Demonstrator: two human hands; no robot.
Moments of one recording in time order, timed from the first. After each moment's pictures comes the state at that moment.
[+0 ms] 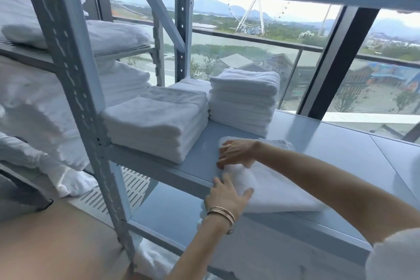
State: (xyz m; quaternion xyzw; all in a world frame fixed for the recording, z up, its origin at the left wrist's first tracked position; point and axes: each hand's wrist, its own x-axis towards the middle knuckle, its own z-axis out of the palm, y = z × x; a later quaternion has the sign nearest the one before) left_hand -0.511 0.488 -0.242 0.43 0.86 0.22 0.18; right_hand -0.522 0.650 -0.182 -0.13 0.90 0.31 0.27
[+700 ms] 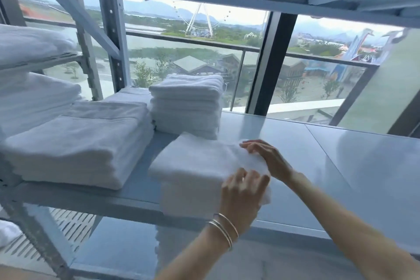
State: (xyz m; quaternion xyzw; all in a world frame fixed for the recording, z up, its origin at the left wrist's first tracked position) left_hand -0.423 0.547 -0.211 0.72 0.56 0.34 -0.24; right_hand -0.311 0.711 -0.202 0.22 0.91 -0.12 -0.32
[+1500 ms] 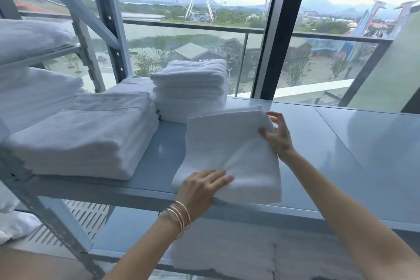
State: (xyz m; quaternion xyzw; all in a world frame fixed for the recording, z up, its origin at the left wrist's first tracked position) left_hand -0.530 0.539 -0.262 0.80 0.54 0.22 -0.09; right_hand -0.334 0.723 -0.206 0.46 0.68 -0.35 -0.45
